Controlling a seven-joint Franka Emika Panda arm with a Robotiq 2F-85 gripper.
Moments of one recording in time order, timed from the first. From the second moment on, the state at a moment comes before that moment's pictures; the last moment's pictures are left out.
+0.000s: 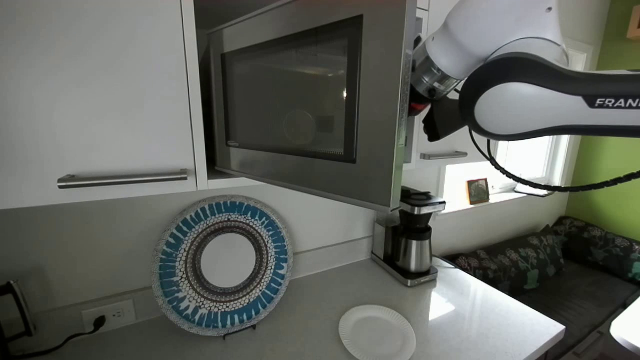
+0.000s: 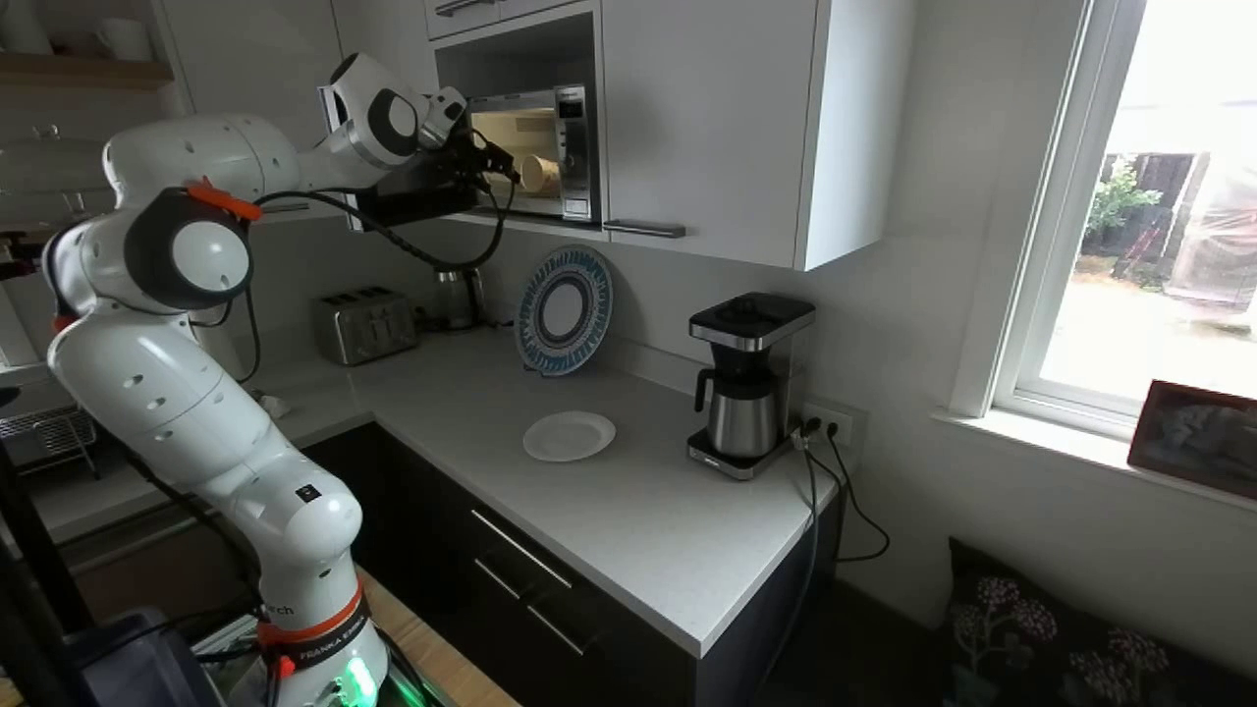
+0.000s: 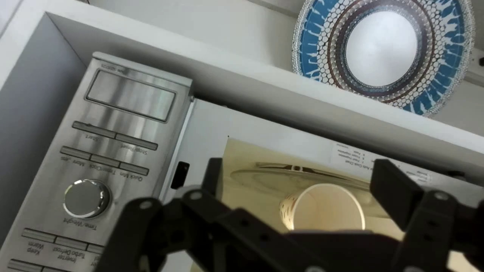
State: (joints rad) arm 0.03 -0.39 0.31 -1.81 -0.35 2.34 0.25
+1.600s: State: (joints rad) arm 0.07 -0.02 0.33 -1.53 -0.70 2.61 0.51
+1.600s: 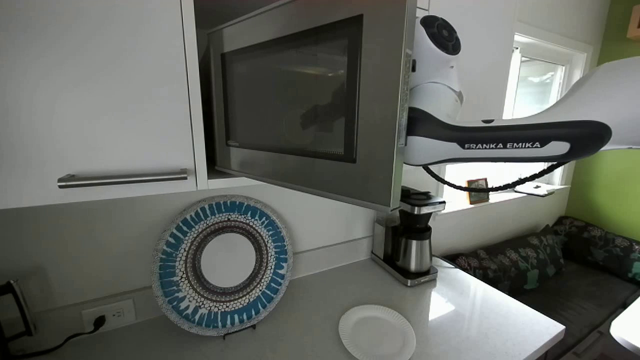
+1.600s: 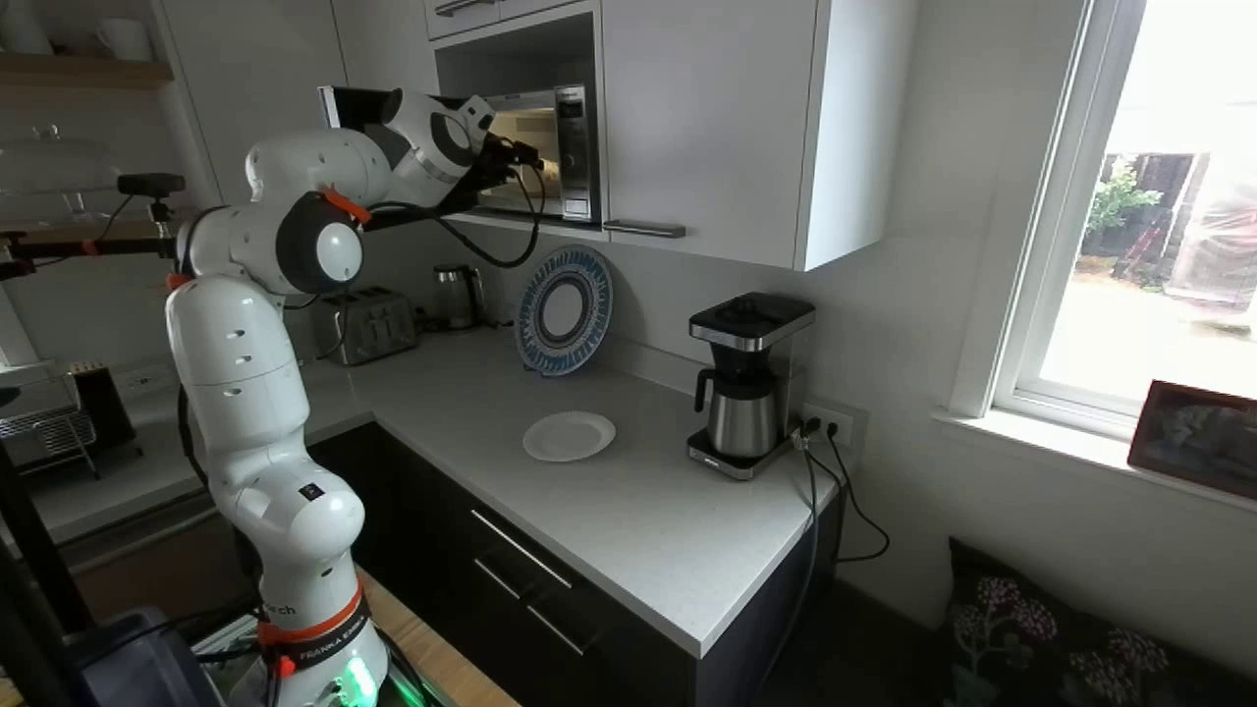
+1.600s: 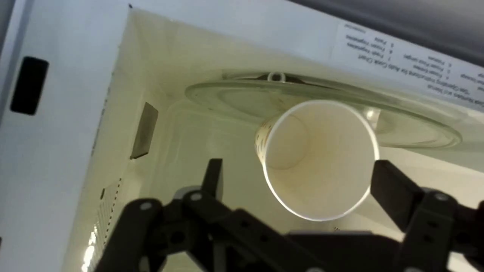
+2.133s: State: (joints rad) arm 0.07 0.08 0.34 -1.44 -0.79 2.62 0.57
